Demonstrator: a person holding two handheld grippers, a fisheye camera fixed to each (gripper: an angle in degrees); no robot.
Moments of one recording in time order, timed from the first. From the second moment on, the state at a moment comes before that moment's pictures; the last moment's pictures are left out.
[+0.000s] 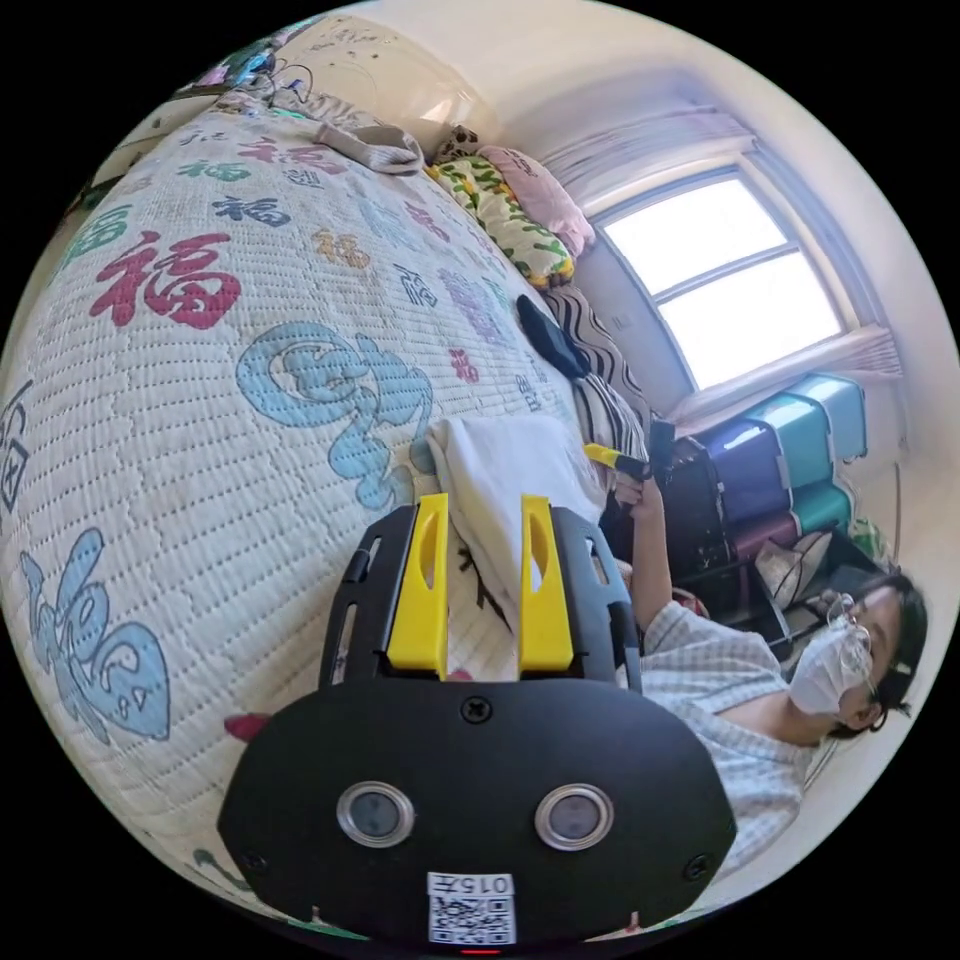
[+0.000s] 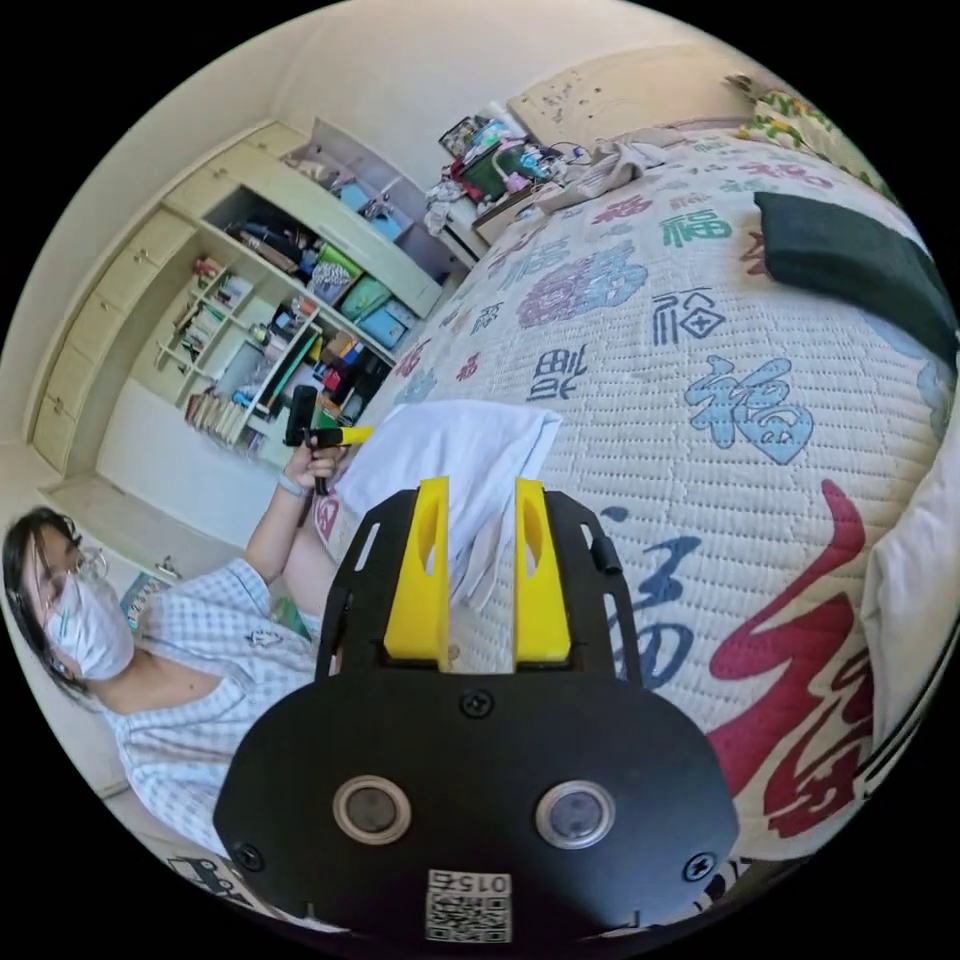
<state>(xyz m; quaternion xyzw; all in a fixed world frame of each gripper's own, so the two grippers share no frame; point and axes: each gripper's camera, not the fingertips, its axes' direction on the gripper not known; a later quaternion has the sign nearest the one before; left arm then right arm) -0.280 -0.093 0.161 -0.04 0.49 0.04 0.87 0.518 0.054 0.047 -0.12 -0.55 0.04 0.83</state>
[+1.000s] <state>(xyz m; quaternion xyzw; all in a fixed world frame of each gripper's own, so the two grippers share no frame) -0.276 -0.115 0.221 -0.08 0.51 0.04 0.86 0.605 0.037 0.072 -0.16 -0.62 0.07 0.76</state>
